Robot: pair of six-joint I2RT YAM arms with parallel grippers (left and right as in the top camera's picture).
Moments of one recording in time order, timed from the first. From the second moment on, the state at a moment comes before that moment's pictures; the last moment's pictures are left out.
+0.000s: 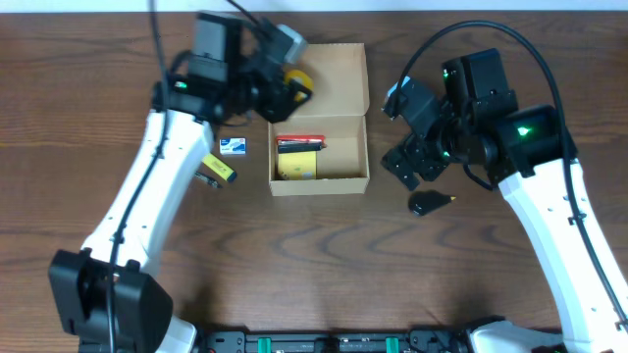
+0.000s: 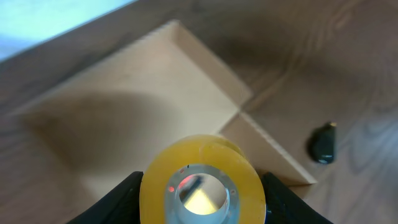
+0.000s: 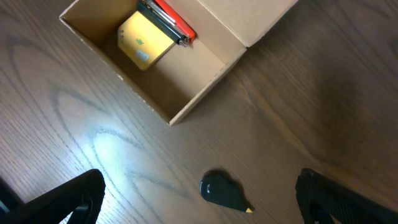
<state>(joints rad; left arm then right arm) -0.30 1.68 1.53 -0.67 0.50 0.20 0.30 1.44 1.51 -1.17 -0.21 -0.43</state>
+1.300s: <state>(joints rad) -0.55 2.02 1.53 -0.62 0.30 0.30 0.30 1.44 1.51 -1.17 -0.21 -0.43</state>
